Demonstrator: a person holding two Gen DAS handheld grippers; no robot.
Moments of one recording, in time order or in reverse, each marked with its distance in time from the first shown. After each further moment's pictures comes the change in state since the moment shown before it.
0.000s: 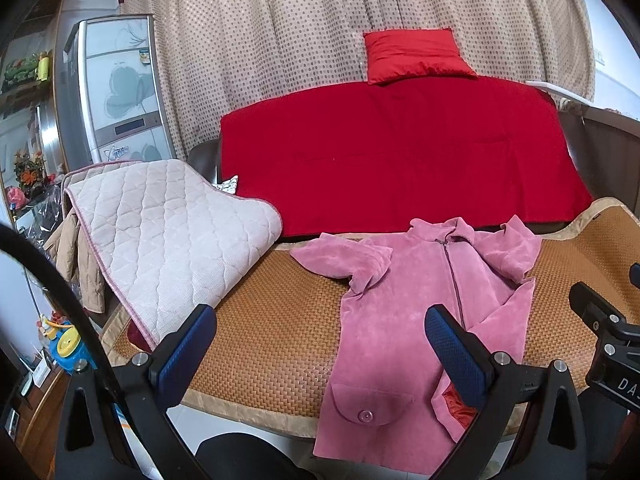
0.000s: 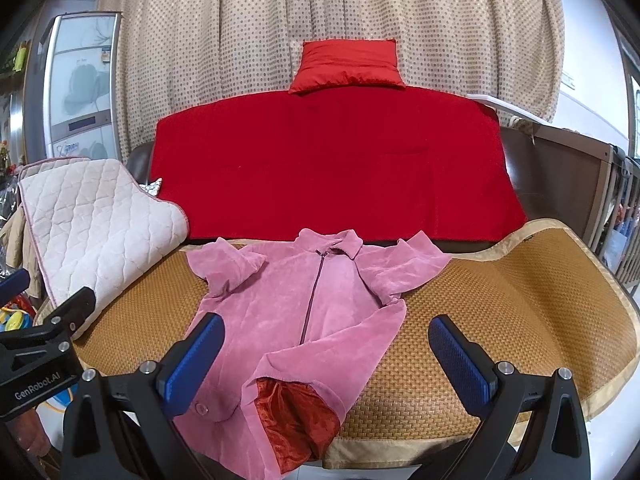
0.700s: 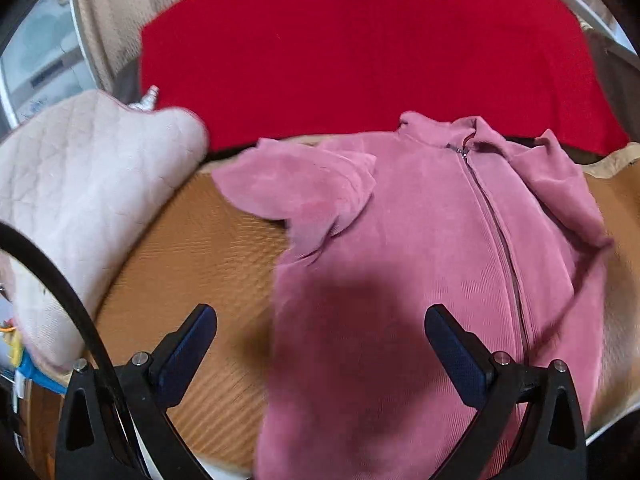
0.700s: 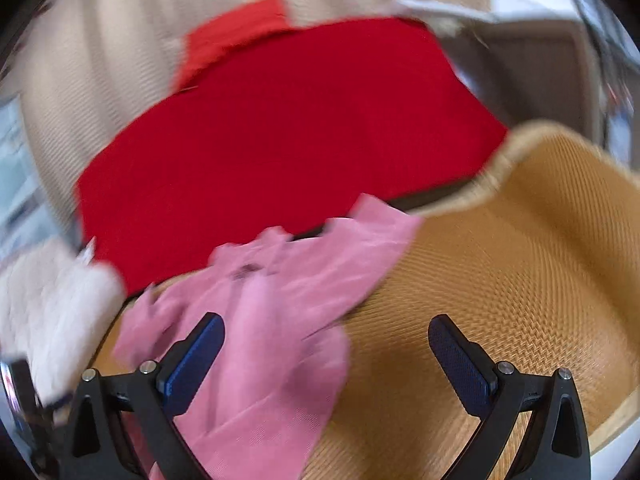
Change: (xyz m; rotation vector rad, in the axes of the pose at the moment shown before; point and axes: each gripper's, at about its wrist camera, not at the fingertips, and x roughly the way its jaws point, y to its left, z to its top) left arm 0.257 -0.074 -0.020 0.043 0.360 -0.122; right arm 0.191 -0.166 0.005 0.389 0.101 -0.039
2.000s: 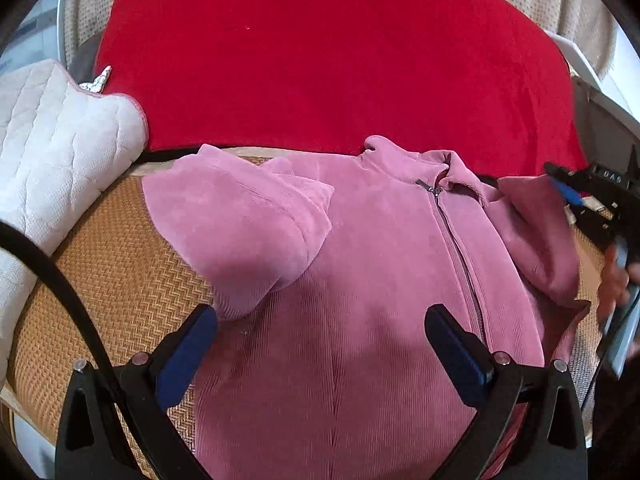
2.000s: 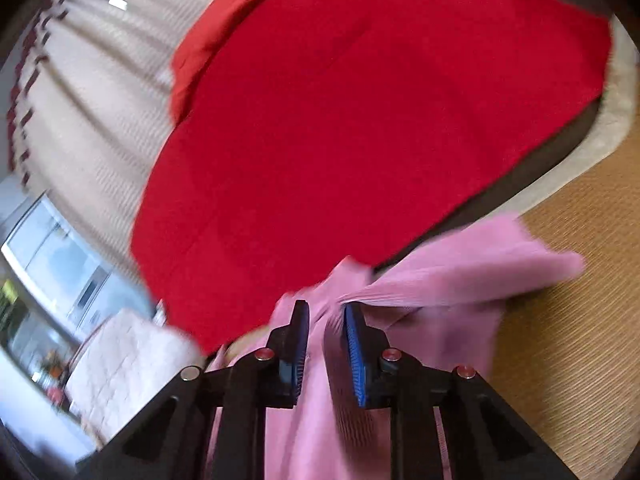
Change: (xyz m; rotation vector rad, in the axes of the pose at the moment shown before) left arm 0.037 0.012 0.015 -0.082 -0.034 -0.245; right arm 0.168 0.030 0.048 0.208 0.101 0.455
